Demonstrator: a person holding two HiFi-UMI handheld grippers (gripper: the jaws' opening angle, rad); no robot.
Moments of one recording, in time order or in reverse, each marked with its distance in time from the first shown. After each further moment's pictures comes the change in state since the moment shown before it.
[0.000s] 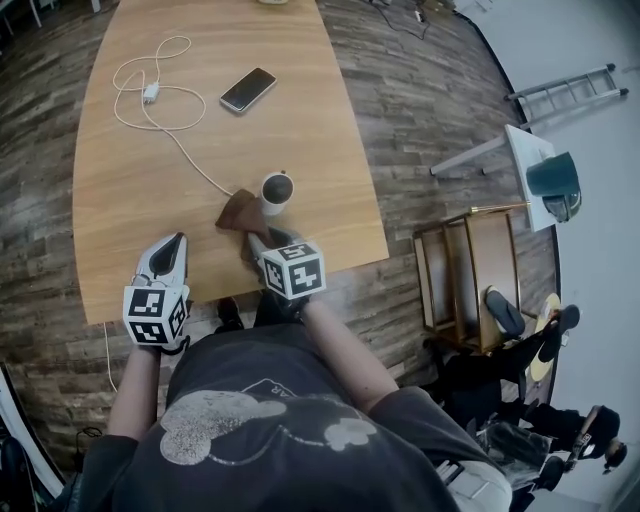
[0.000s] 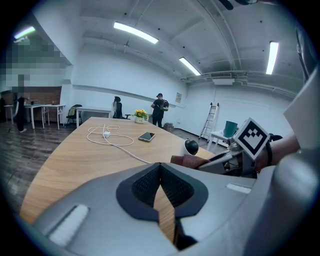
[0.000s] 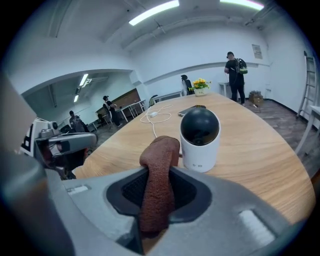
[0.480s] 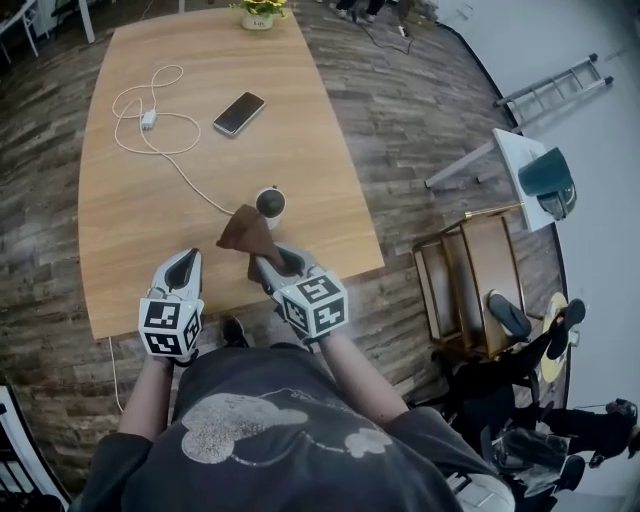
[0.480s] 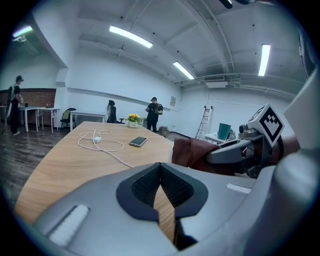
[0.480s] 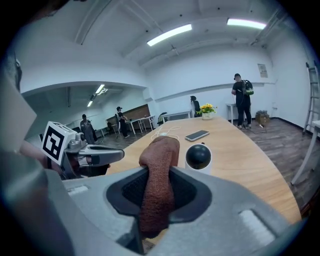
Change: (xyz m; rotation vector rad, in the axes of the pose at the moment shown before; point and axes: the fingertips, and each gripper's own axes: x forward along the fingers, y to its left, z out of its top) left arm 0.004 -0.039 0.006 0.029 -0.042 -0.056; right arm -0.075 0.019 0.025 -0.112 -0.209 0.056
